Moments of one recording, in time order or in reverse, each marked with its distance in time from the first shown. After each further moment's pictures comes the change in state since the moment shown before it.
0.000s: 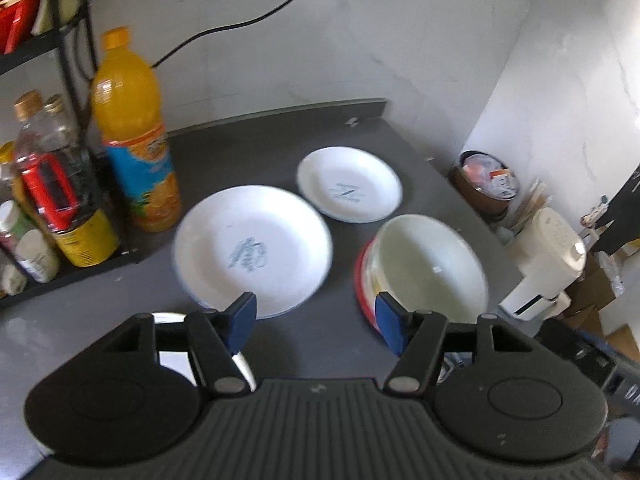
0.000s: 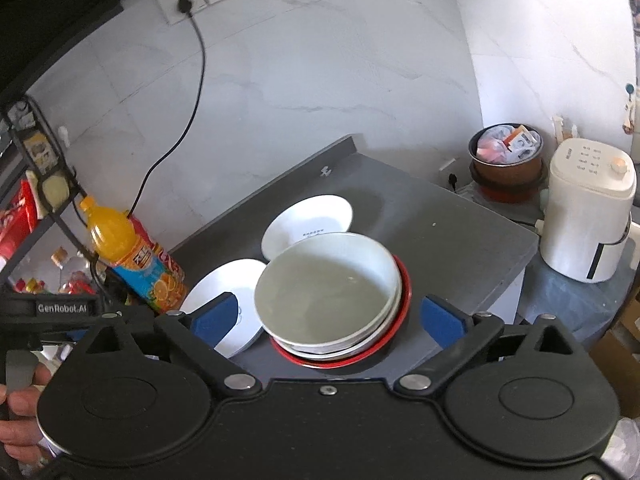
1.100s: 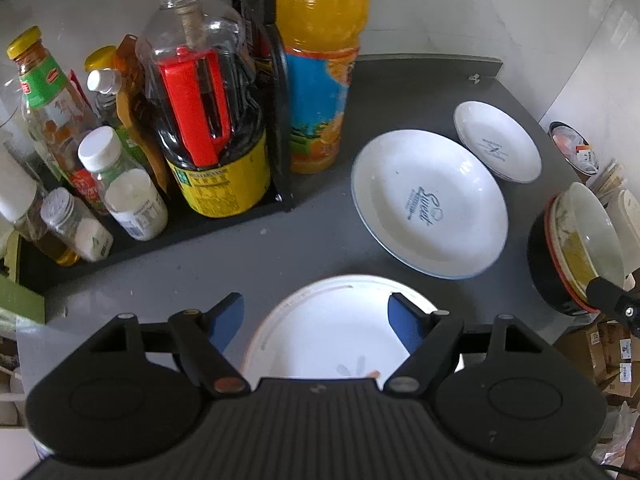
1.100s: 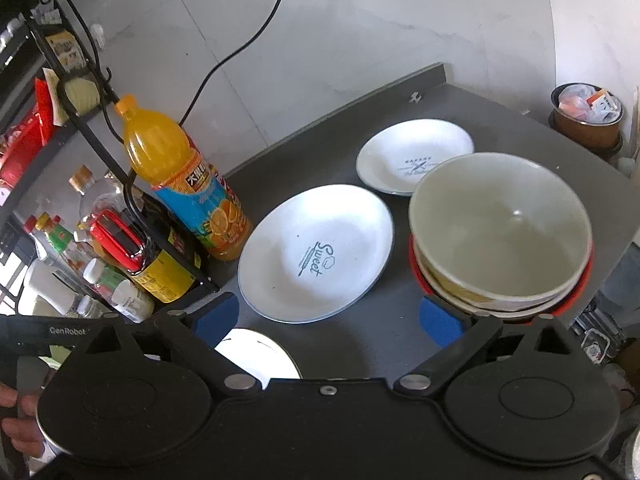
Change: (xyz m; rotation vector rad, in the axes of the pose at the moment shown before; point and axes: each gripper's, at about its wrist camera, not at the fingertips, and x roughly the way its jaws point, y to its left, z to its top) left arm 0.040 0.178 -0.003 -0.052 0.161 0.104; right arm 0.093 0.119 -0.037 -0.057 0.183 0.073
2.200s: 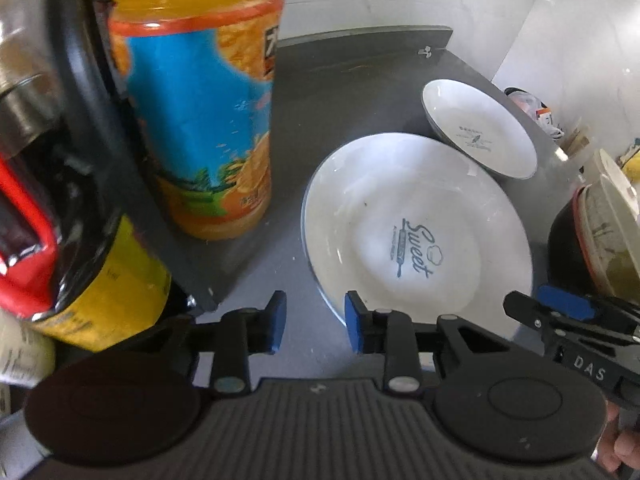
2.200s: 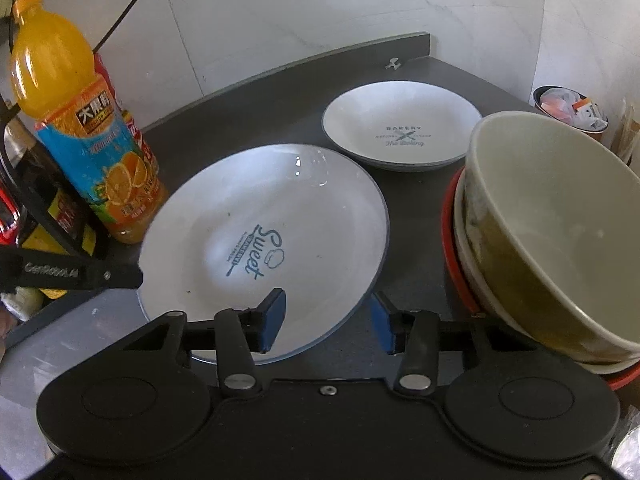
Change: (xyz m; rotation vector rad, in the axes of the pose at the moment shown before) left arm 0.129 -0.022 0.062 0.206 -0.003 -0.170; right arm 0.124 0.013 -0.010 -0.084 0.038 -0.241
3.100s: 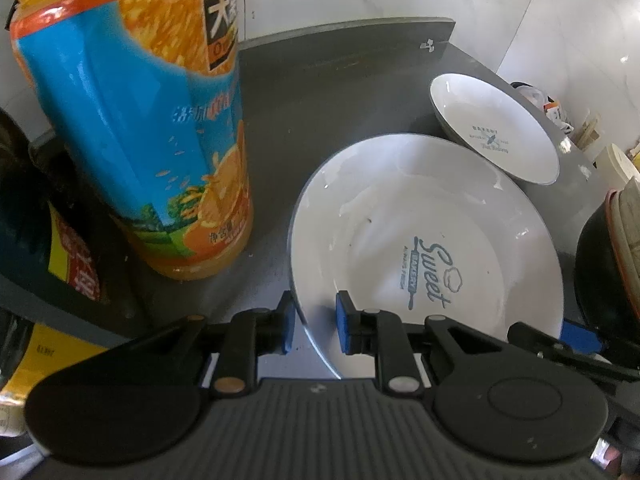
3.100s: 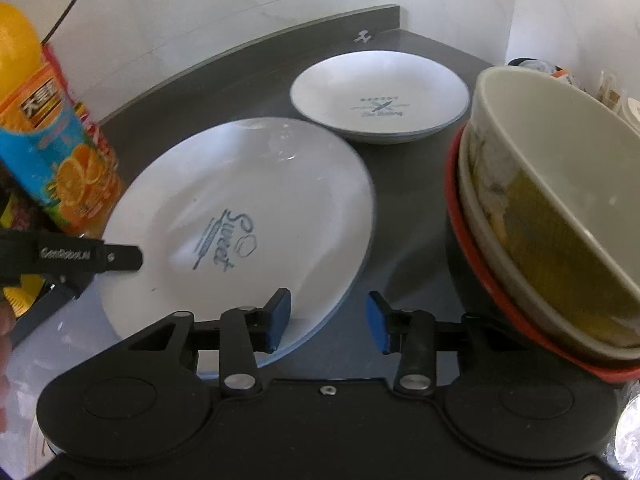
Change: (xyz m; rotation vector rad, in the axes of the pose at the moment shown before) left arm 0.033 -0.004 0.011 0.029 -0.014 0.011; right arm 0.034 0.001 0.000 0.086 0.043 -0.088
